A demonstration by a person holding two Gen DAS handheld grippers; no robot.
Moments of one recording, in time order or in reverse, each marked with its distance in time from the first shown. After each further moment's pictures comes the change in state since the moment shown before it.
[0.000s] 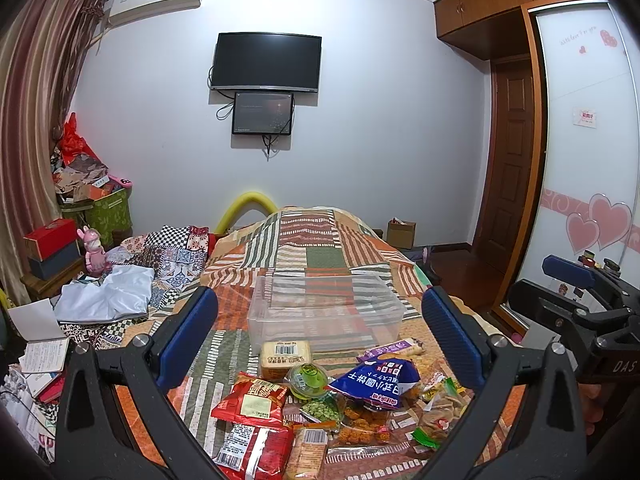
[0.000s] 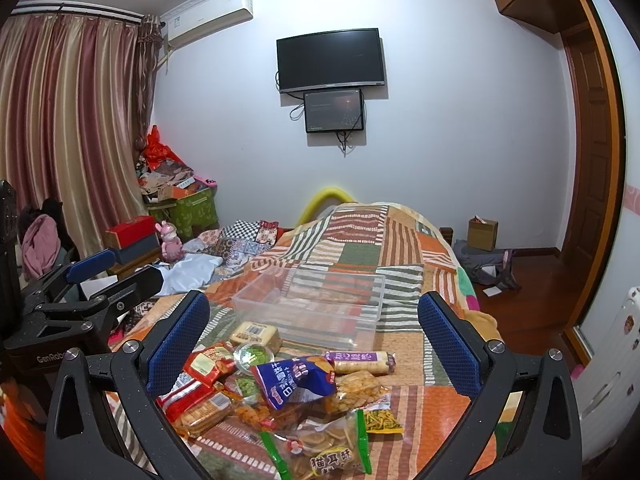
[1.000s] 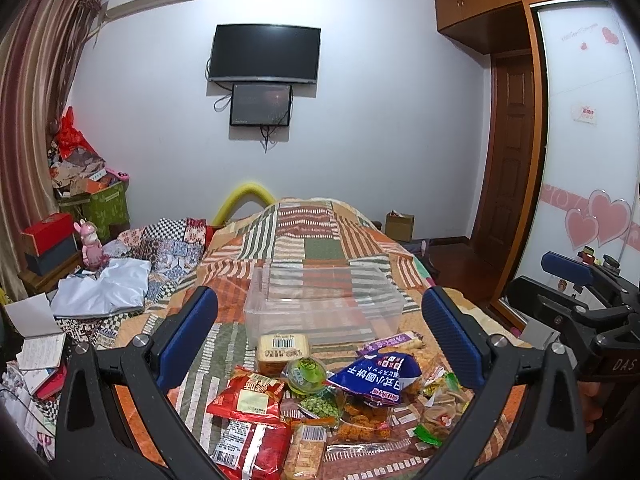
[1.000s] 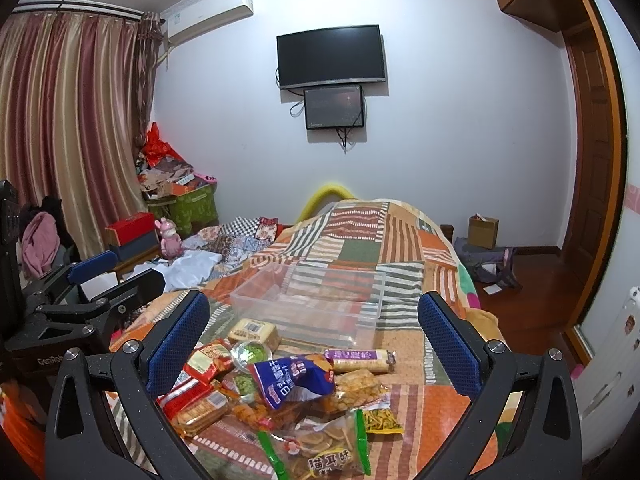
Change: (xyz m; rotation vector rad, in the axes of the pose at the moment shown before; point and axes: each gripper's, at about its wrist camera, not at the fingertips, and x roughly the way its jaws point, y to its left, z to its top) left arm 0.015 0.000 -0.006 0.000 0.042 -0.009; right arm 0.007 -0.001 -0.001 0.002 0.018 0.005
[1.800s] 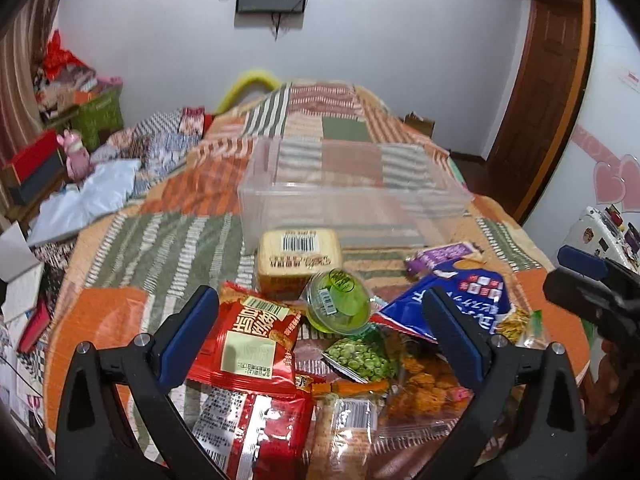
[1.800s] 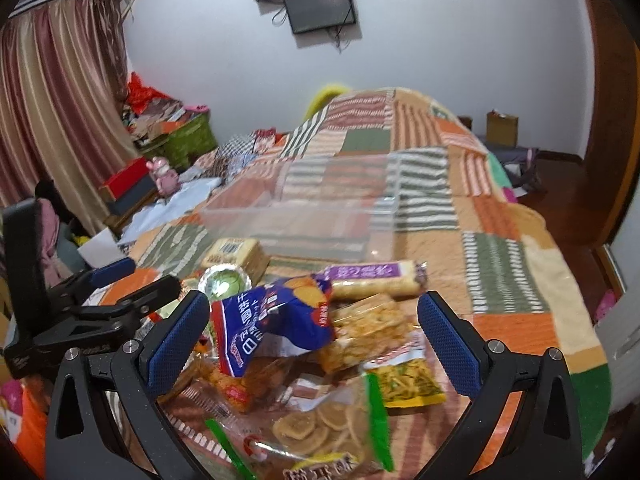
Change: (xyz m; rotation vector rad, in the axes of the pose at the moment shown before) left arm 0.124 0.036 -0.070 -0.062 0.399 0.010; right arm 0.099 -0.032 -0.056 0.129 0.338 0.083
